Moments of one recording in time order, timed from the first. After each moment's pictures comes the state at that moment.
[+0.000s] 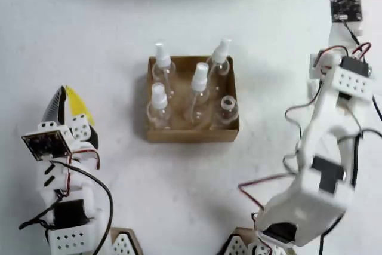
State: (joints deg) left arm -16.3 -103.7 94.9 20.4 4.4; right arm 20.5 18.2 -11.6 54.7 24.0
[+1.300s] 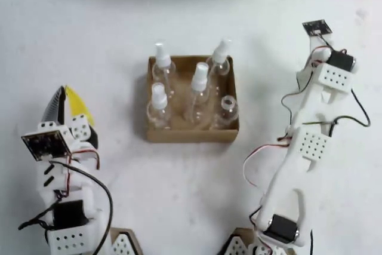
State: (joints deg) left arm -16.3 -103.7 94.9 20.4 4.4; right arm 19.4 75.6 -92.6 95.7 34.5
